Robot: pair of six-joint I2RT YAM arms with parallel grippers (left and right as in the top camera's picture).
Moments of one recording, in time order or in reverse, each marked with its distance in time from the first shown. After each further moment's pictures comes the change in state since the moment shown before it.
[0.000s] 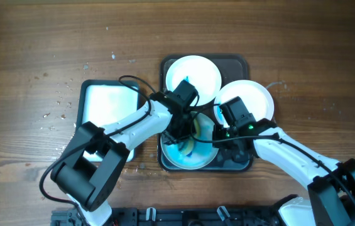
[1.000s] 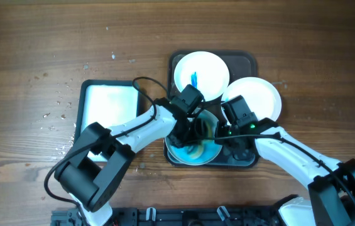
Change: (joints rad) left arm -0.049 0.008 -0.027 0.119 0.150 0.129; right arm -0.014 0.000 0.000 0.012 0.055 0.071
